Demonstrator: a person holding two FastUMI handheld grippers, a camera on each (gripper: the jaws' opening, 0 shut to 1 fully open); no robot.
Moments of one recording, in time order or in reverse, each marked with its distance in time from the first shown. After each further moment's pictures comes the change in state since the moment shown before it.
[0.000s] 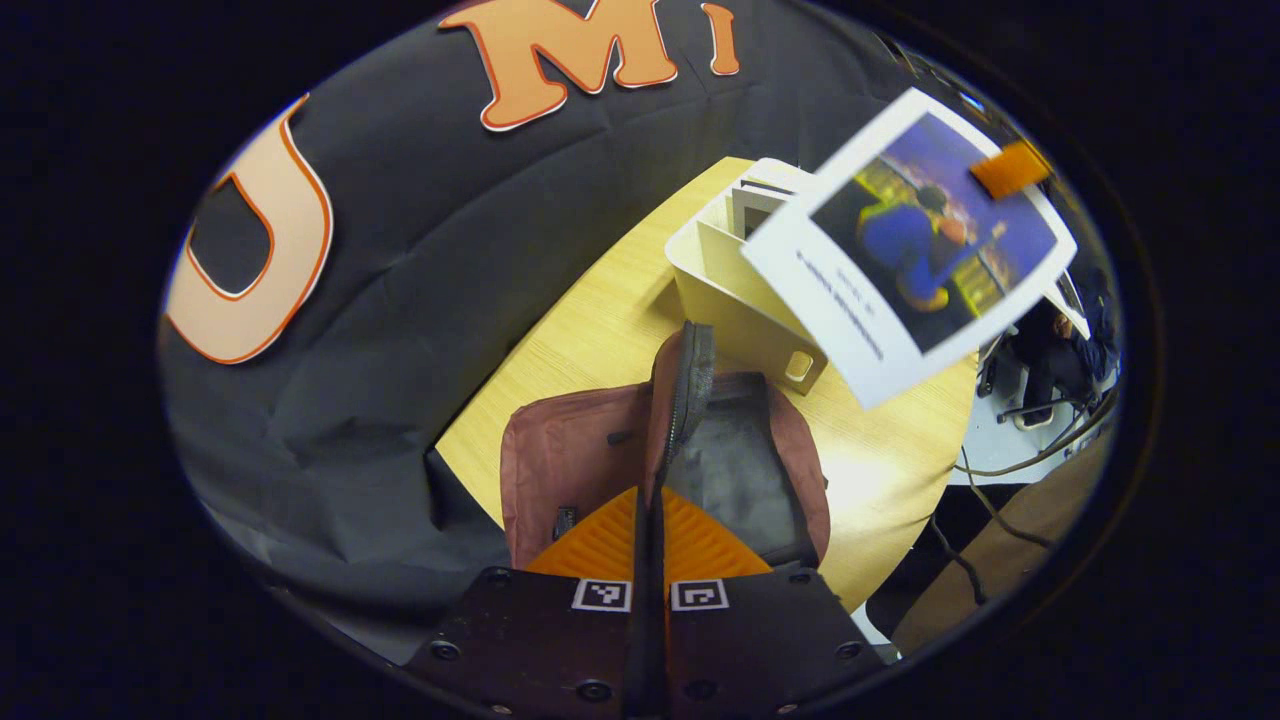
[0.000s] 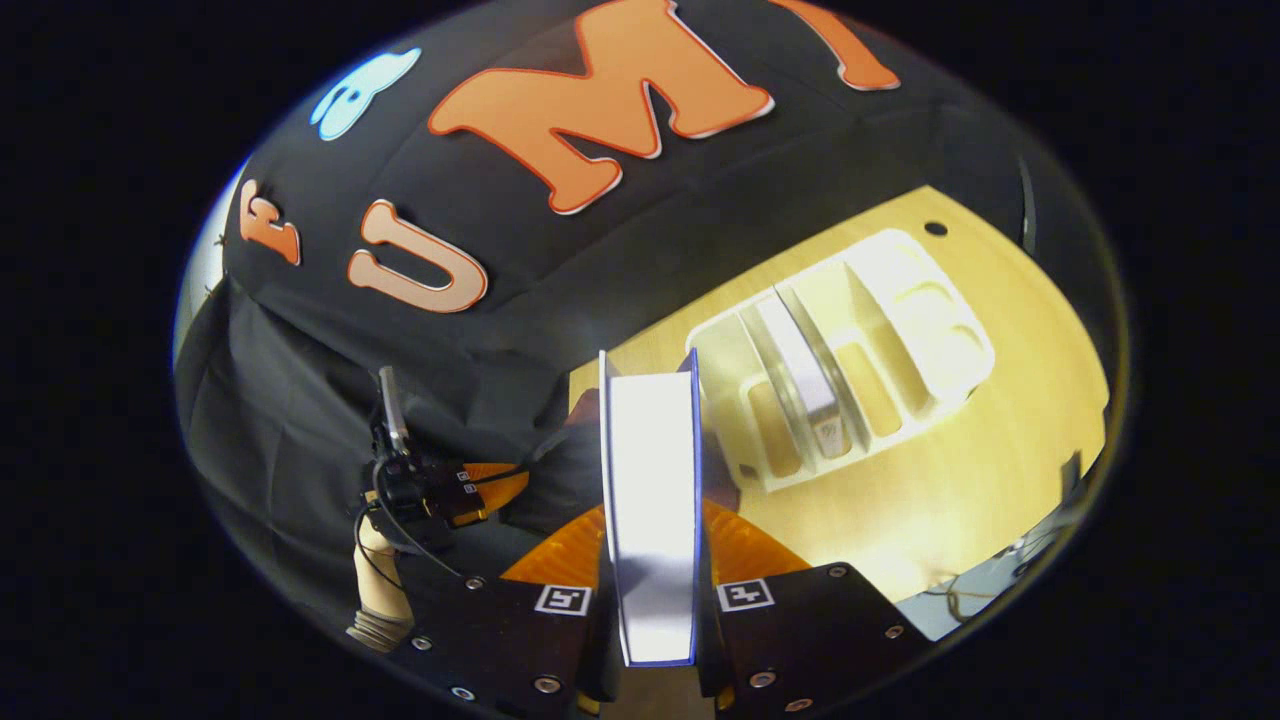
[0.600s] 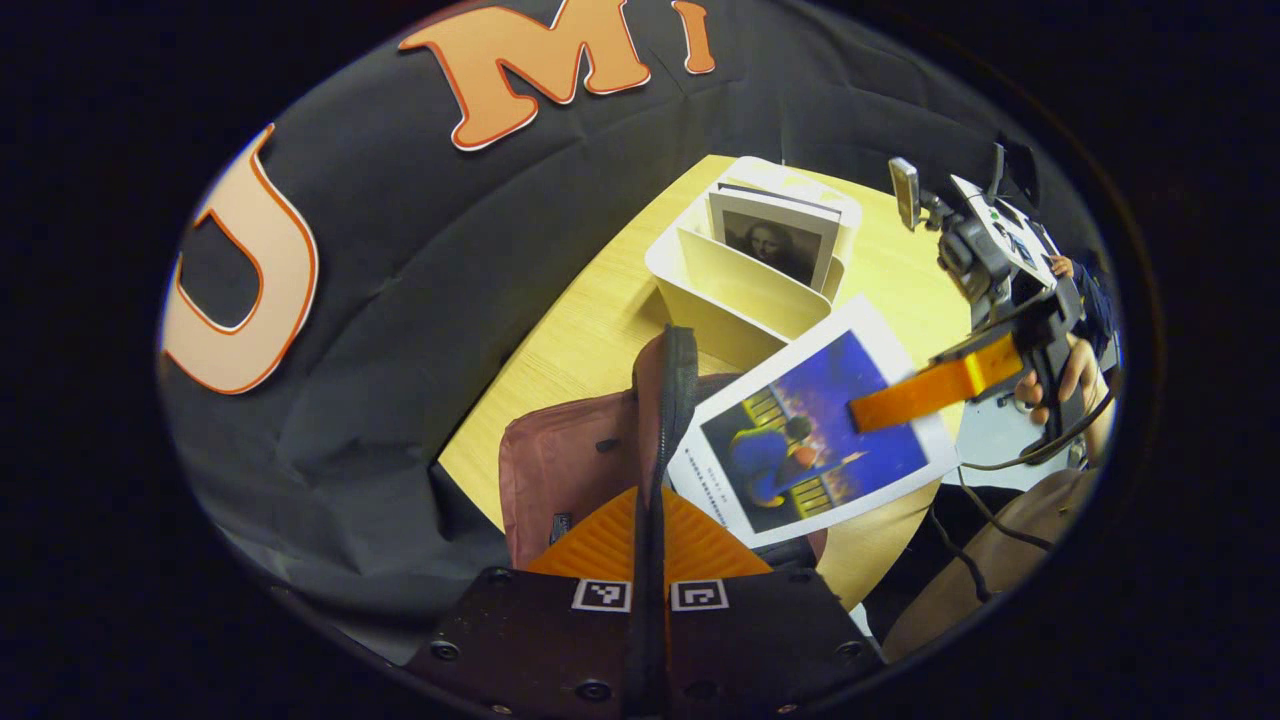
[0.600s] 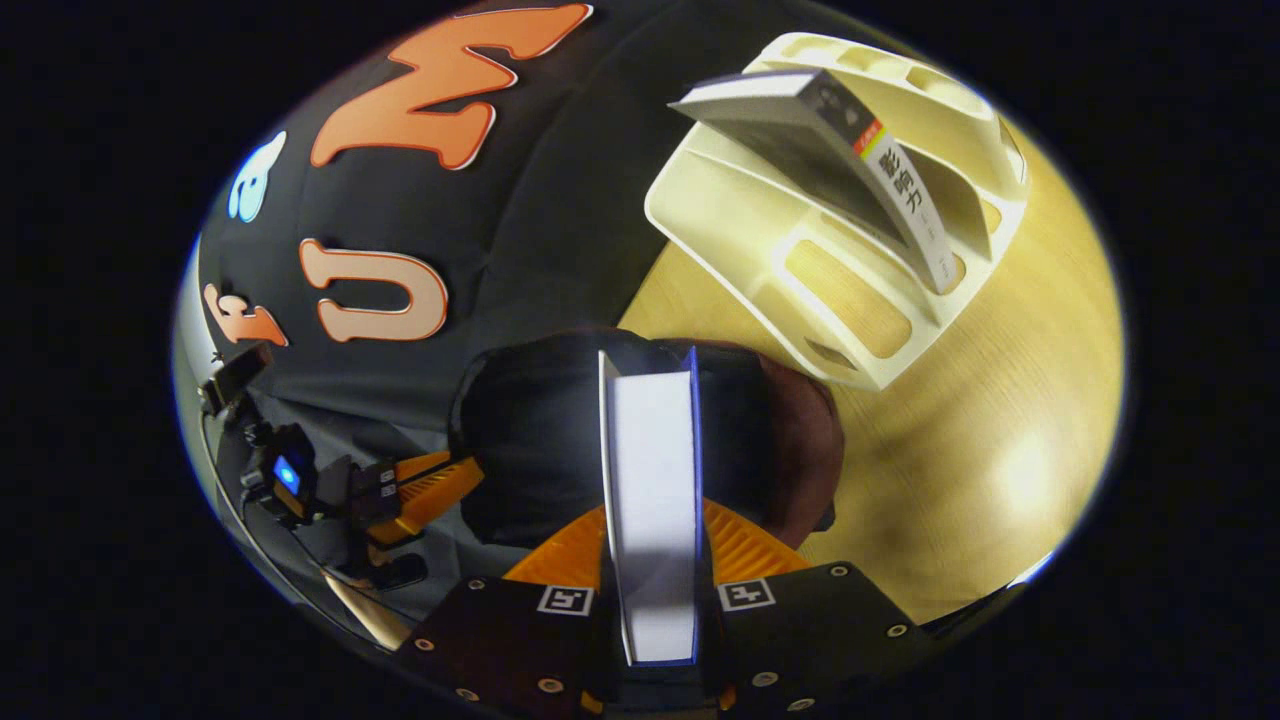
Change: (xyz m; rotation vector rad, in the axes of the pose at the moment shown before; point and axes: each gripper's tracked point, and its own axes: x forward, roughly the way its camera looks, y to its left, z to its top) left arm -0.008 -0.015 0.012 0.046 0.006 -0.005; right arm 0.180 0.009 -0.102 0.302 0.008 0.180
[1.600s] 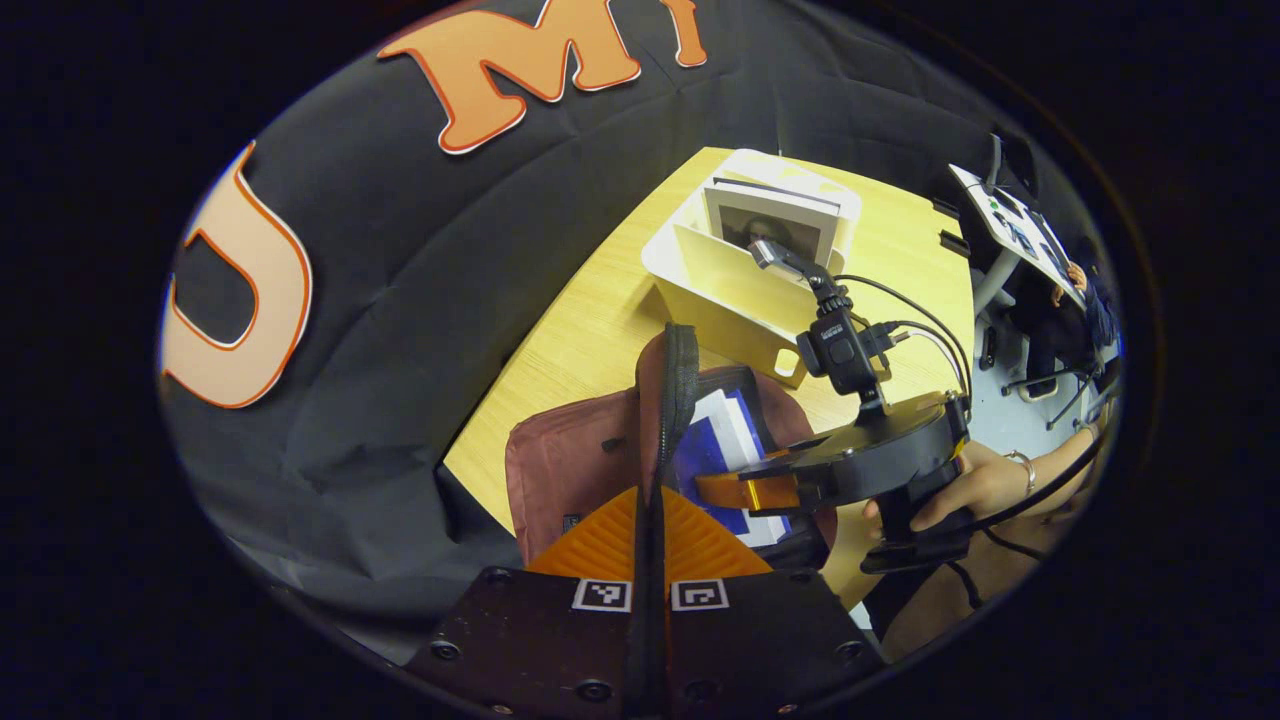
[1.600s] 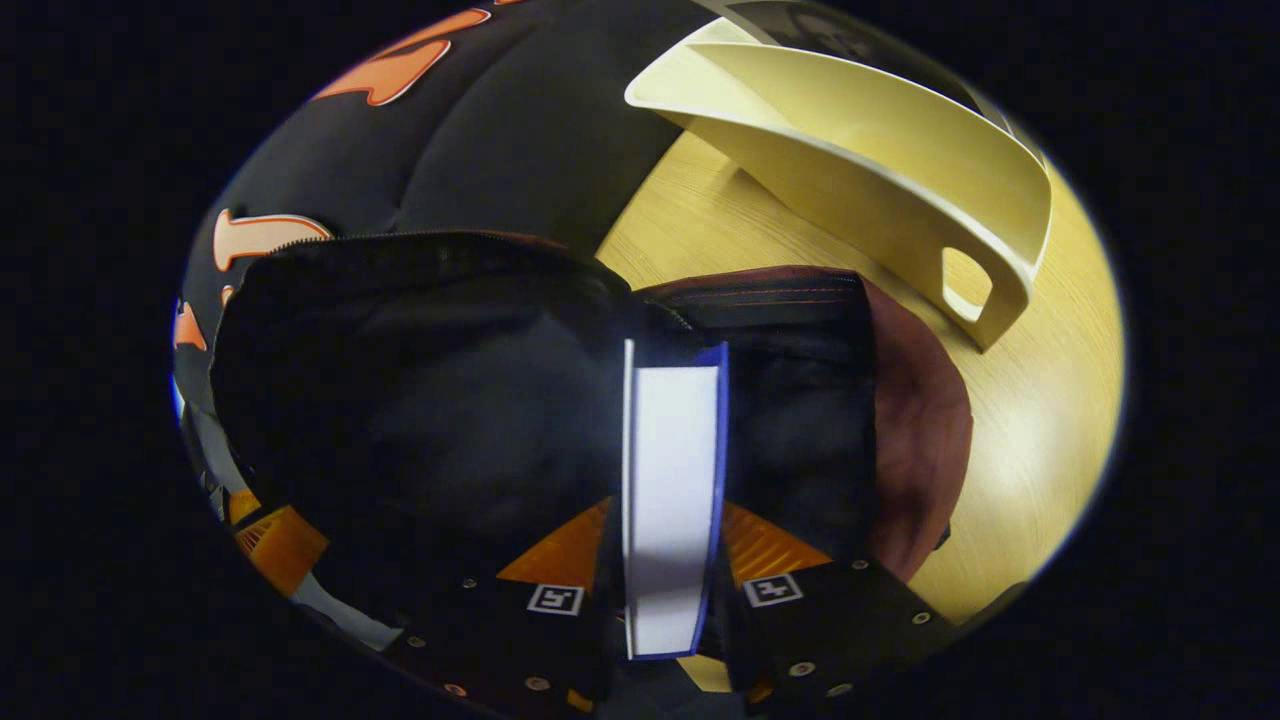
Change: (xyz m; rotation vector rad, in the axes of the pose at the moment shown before) left arm 0.006 -0.001 0.003 0.030 0.026 0.016; right arm 0.122 0.010 -0.019 0.040 0.020 -0.176
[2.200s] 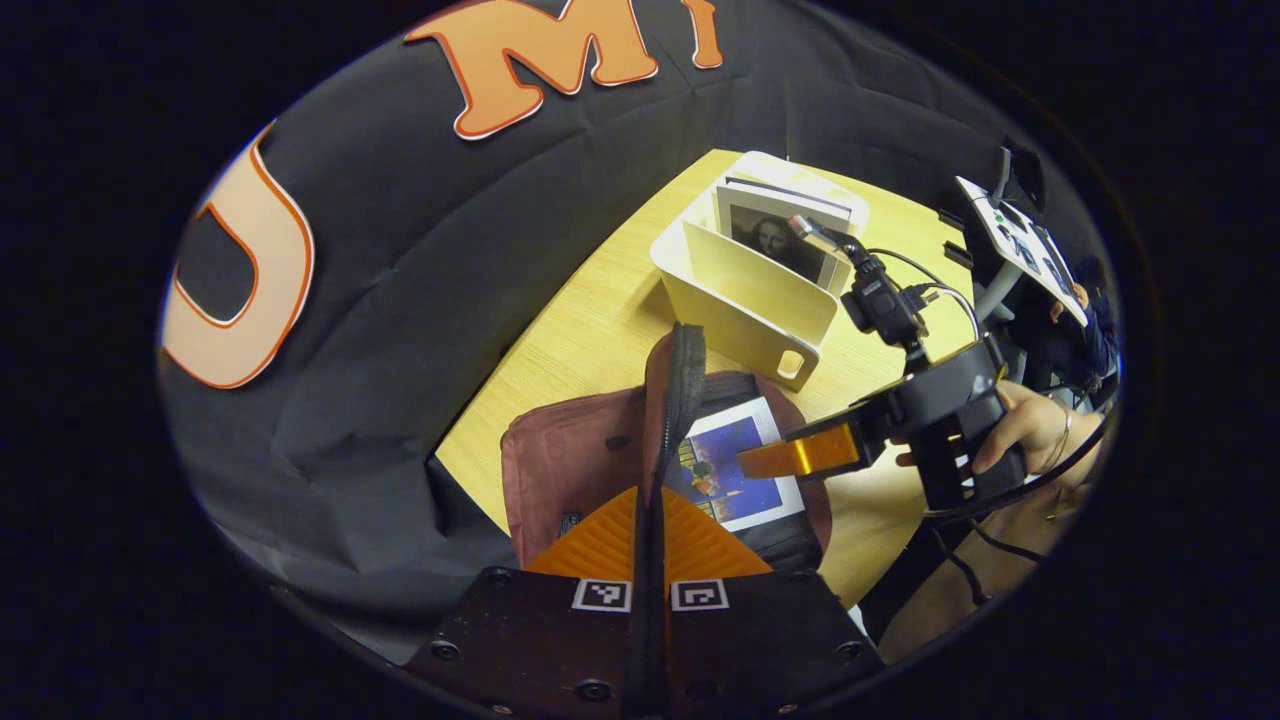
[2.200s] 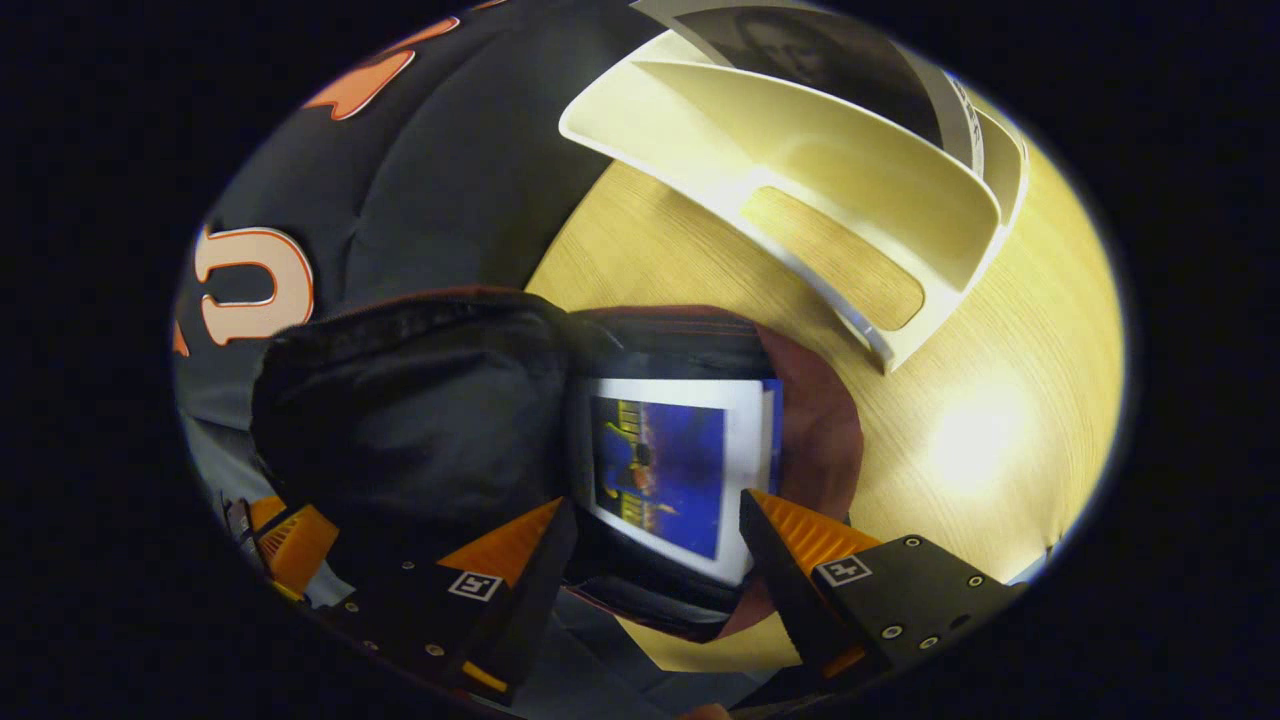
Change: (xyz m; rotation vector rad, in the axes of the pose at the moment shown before) left arm 0.001 0.003 -0.005 -0.049 -0.006 -0.027; right arm -0.029 -0.029 0.019 -0.014 0.055 -0.068
